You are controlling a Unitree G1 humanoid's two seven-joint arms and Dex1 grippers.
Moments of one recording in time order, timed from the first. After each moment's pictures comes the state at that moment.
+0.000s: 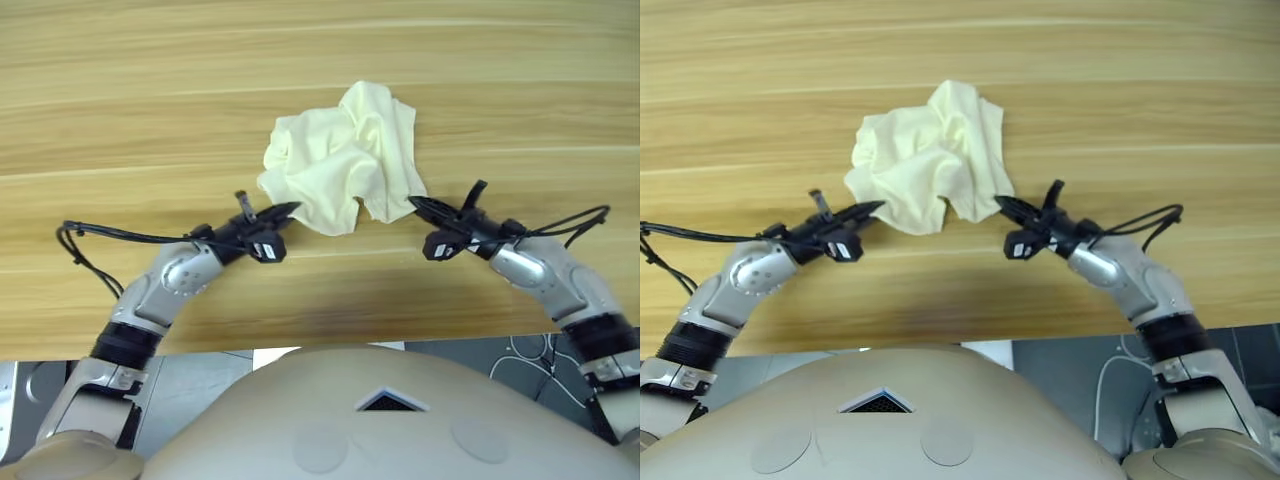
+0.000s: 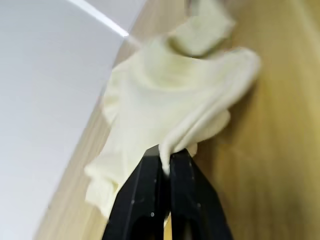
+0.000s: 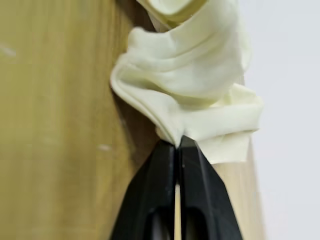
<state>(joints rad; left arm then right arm) 0.13 0.63 -0.31 0.06 0.25 -0.62 -0.38 0.12 -0.77 0.31 0.11 -0.50 -0.64 0.20</state>
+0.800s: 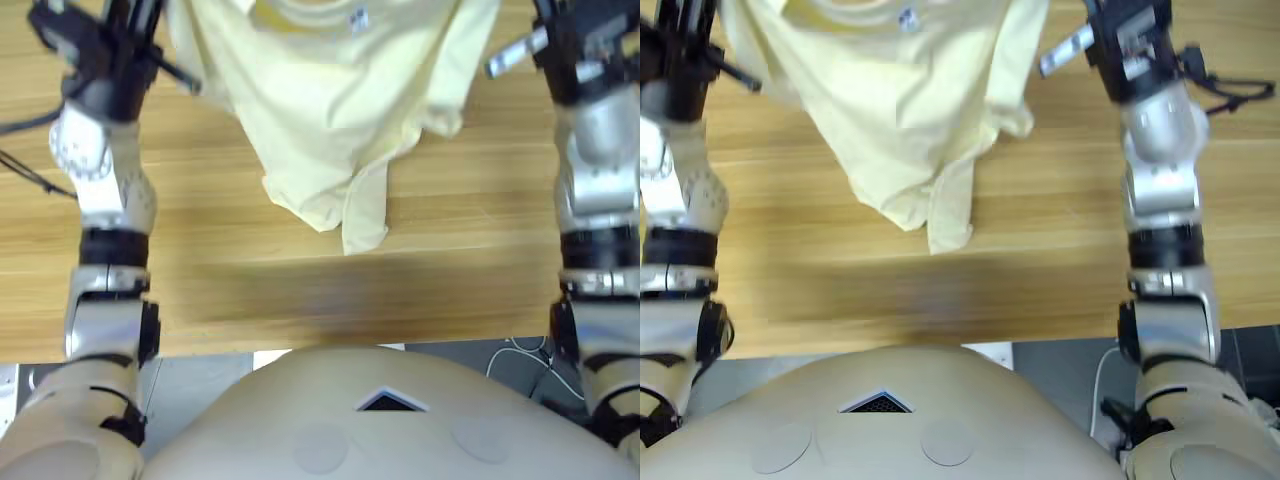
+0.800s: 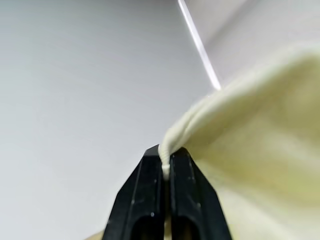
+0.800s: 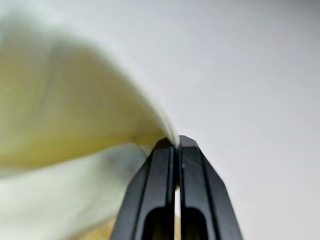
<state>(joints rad) -0.55 0.48 -0.07 0.54 -0.50 -0.66 -0.57 -0.59 -0.52 0.14 0.36 -0.02 -0.53 0.13</state>
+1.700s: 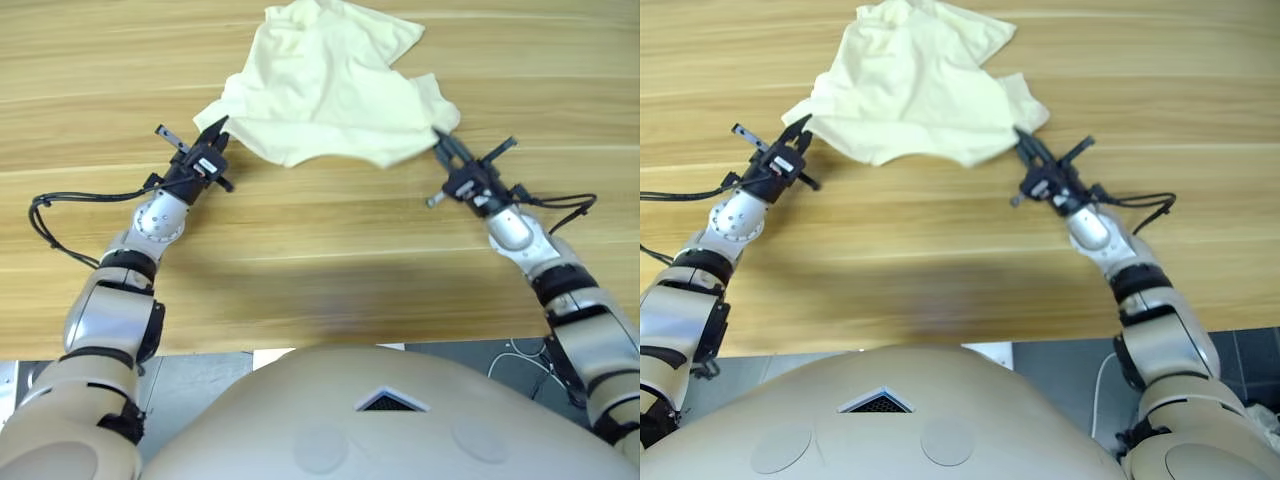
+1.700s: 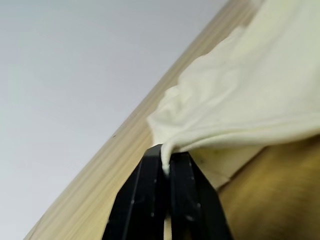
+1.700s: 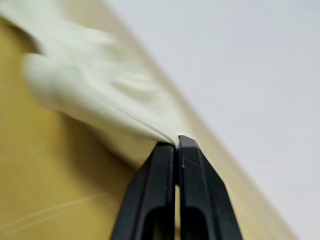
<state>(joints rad) -0.32 0.58 -0.33 1.08 0.19 -1.14 -0.16 -0.18 -0.69 0.50 0.66 -0.21 -1.01 0.06</state>
